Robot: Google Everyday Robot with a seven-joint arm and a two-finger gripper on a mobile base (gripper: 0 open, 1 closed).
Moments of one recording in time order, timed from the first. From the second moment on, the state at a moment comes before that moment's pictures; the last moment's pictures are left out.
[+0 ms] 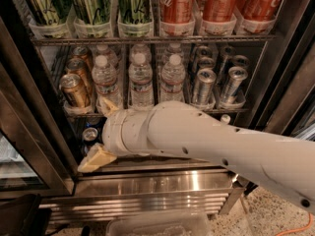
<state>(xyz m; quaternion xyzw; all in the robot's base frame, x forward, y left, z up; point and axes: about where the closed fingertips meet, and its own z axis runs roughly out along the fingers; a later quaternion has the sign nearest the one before) 0.478 0.148 0.829 -0.61 0.60 0.14 0.49</state>
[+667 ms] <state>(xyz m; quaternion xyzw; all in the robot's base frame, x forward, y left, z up) 0.504 0.167 0.850 -0.58 0.59 0.11 0.55</state>
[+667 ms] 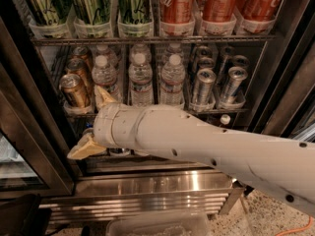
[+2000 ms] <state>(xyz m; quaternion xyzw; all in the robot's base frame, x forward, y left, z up) 0.456 0.264 0.815 -0.52 0.57 0.17 0.62</state>
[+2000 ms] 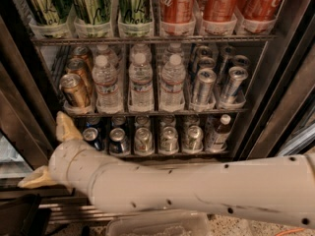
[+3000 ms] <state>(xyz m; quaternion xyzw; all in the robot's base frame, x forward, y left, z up) 0.461 0.262 0.829 -0.41 0.59 0.08 0.69</state>
